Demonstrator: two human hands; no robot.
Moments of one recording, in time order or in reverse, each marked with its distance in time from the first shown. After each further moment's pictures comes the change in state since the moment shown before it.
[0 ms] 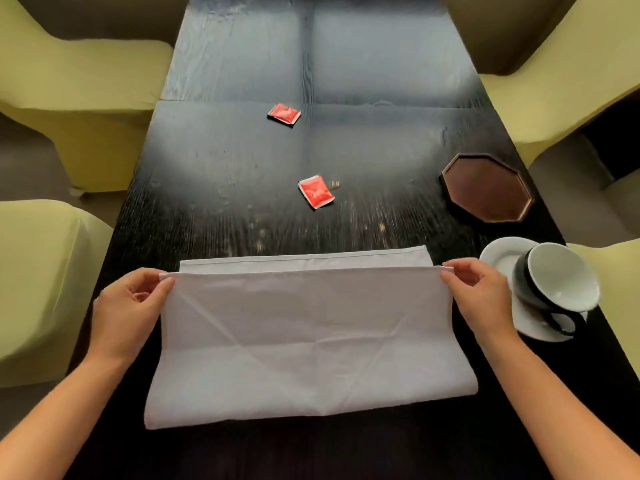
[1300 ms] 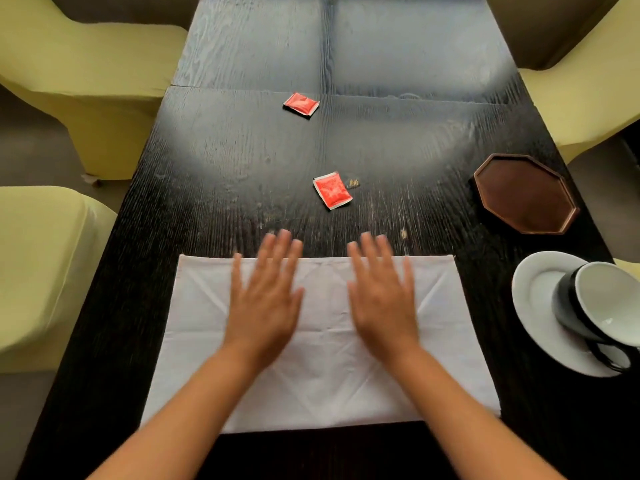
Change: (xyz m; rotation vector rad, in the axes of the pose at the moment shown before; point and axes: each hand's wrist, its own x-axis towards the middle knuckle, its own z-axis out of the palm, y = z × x) left_hand -0.020 0.066 0.118 0.557 -0.160 0.471; right_hand -0.036 -0.050 0.117 -0.578 -0.242 -0.544
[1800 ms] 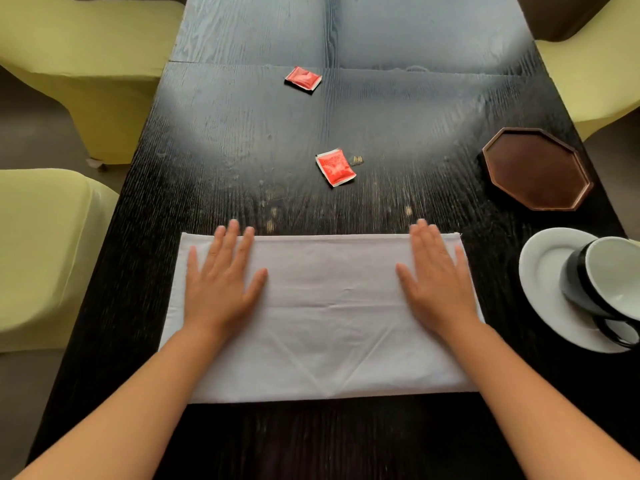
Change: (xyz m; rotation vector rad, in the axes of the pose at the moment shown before) left_hand -0.016 -0.065 0.014 0.160 -0.186 -0.229; right_hand -0.010 0.088 0.006 -0.140 -0.199 0.131
